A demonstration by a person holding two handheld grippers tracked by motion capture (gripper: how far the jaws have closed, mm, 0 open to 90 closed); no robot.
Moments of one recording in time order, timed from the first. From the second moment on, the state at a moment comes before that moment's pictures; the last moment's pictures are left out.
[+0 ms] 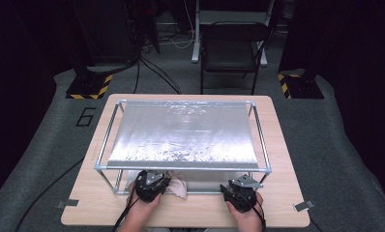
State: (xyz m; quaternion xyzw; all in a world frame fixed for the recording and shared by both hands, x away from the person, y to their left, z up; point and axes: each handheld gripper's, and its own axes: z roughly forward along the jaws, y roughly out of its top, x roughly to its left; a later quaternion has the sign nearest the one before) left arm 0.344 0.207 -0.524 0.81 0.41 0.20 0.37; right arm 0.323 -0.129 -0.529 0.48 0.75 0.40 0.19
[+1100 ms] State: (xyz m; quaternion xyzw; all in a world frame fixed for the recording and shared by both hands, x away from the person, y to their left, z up) left arm 0.348 0.195 -0.527 0.80 0.42 0.20 0.38; right arm 0.322 -0.128 -0.528 0.49 0.75 0.40 0.20
